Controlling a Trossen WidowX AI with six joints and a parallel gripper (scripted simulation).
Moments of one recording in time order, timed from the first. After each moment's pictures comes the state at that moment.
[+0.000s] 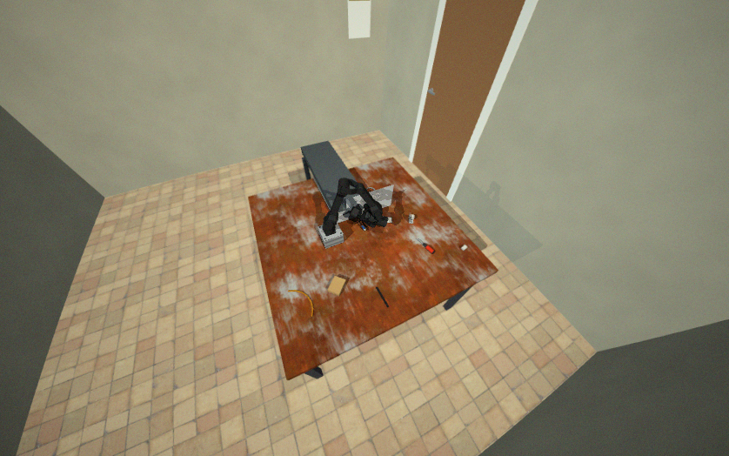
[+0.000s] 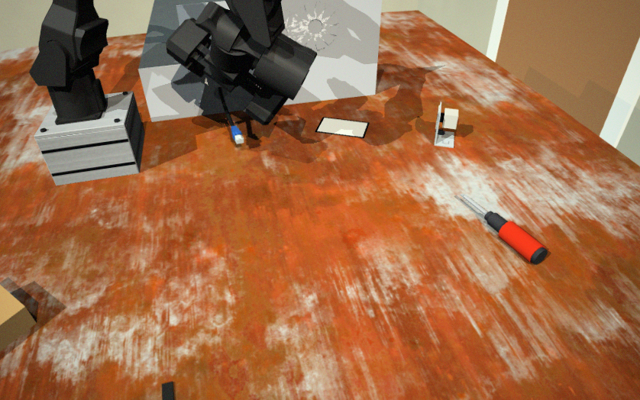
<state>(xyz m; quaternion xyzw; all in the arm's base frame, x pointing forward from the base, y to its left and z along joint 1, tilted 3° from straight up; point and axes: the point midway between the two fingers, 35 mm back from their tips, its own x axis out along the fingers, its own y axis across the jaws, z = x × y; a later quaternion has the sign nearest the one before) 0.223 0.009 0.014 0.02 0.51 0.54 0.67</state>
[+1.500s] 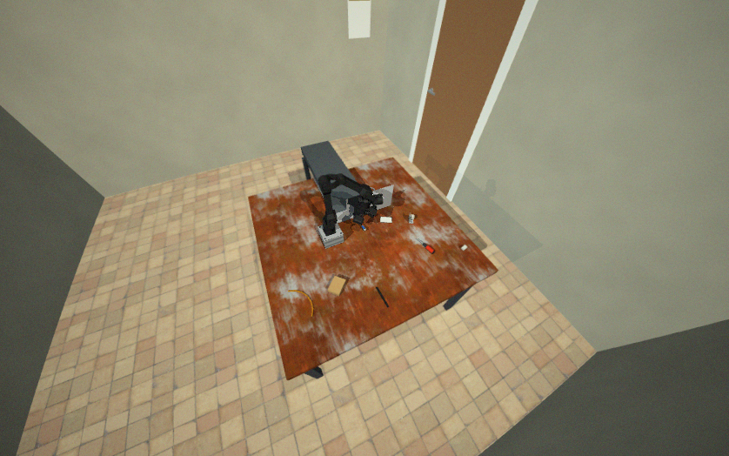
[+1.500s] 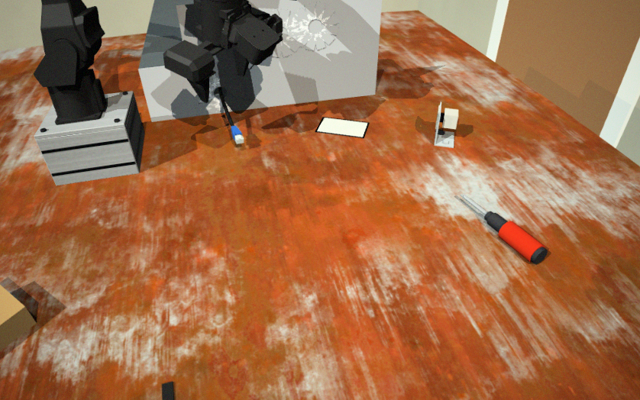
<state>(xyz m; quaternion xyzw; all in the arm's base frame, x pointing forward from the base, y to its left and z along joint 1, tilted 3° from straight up) 0.221 0.004 0.040 0.34 0.71 -0.19 0.59</state>
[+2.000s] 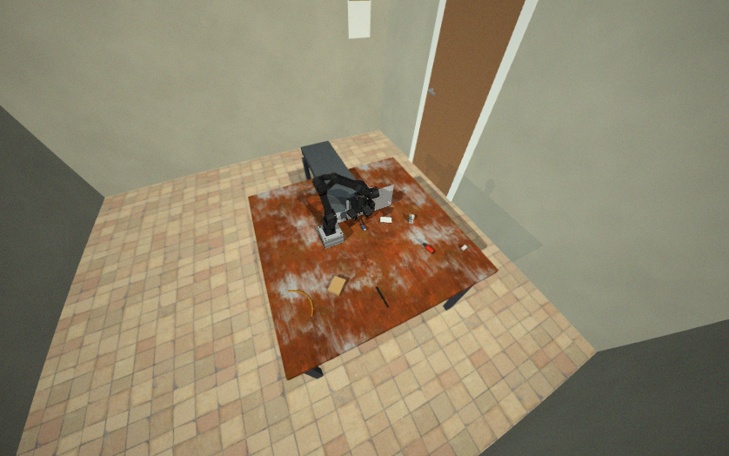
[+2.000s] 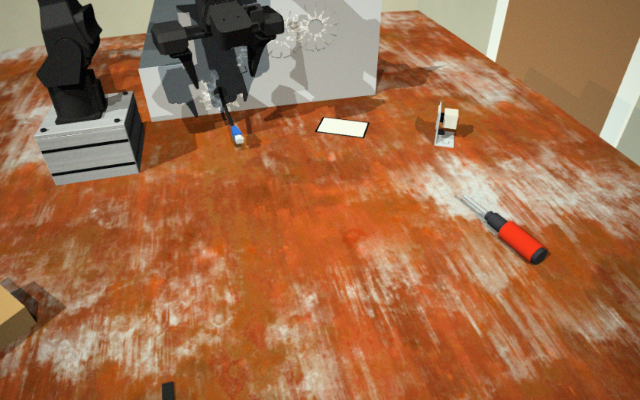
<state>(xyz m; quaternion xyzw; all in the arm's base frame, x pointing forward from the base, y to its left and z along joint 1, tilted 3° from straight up) 0.222 0.007 0.052 0.46 0.58 -0.41 0.53</state>
